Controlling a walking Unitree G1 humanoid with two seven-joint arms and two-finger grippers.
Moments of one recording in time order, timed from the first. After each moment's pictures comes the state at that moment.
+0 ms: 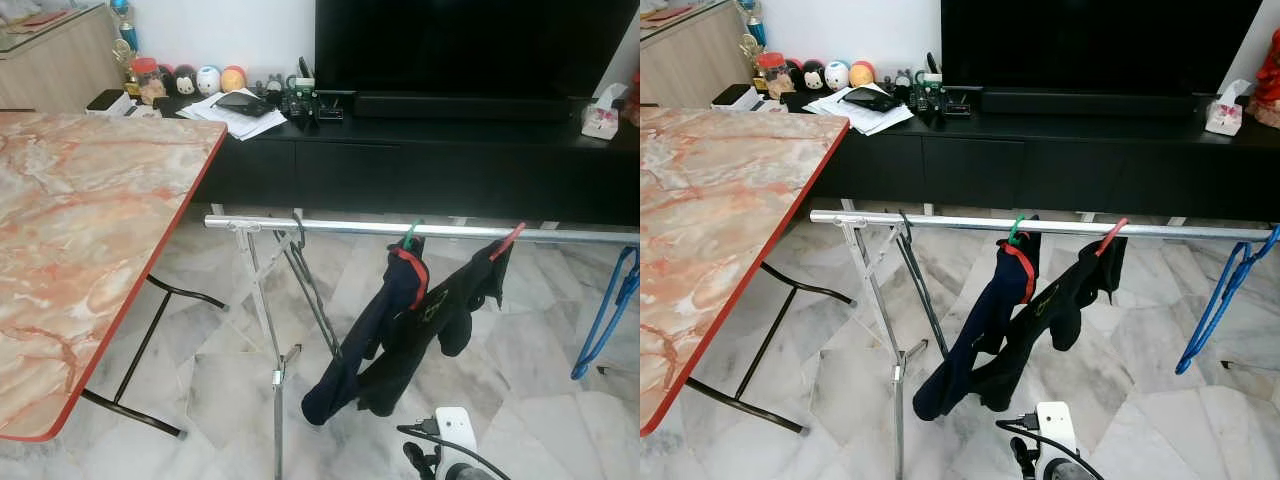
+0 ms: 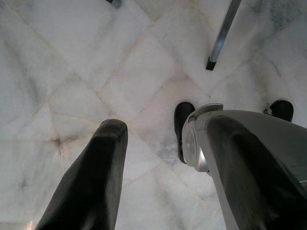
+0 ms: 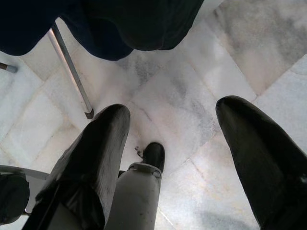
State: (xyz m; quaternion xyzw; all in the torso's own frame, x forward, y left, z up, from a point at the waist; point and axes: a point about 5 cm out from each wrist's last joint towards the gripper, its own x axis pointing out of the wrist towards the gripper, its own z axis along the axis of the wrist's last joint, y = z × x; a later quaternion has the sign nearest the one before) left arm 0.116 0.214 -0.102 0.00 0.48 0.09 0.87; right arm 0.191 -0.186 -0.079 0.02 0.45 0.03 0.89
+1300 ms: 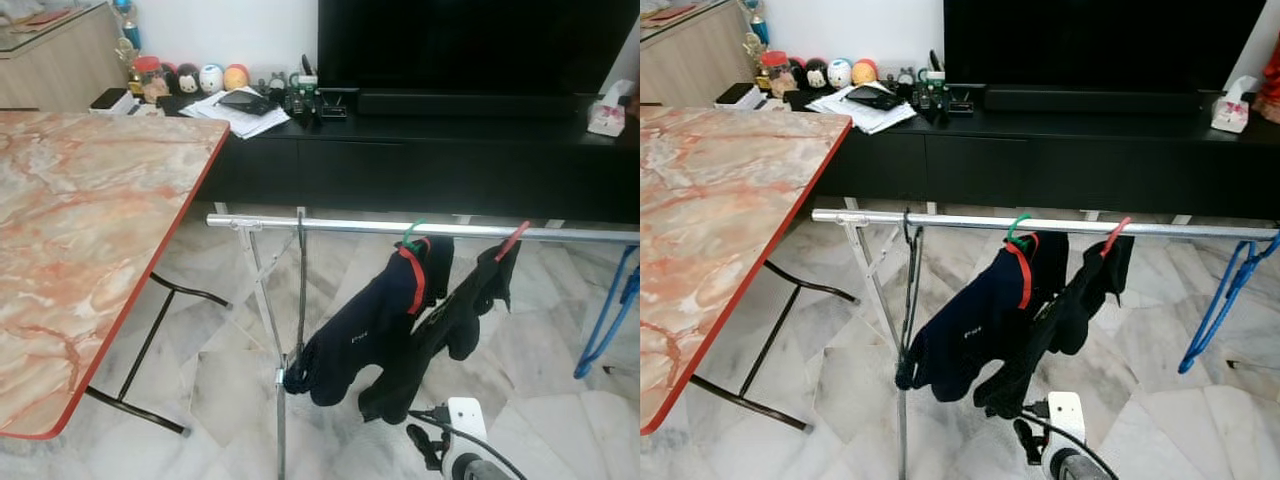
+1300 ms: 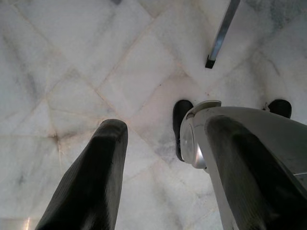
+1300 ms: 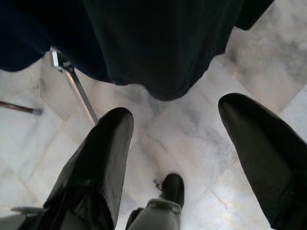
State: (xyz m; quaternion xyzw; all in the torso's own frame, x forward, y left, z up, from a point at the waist) left arm 0.116 0.210 -0.103 -0.01 0.48 0.09 0.87; right arm 0.204 -0.195 -0.068 0.06 0.39 0.03 0.92
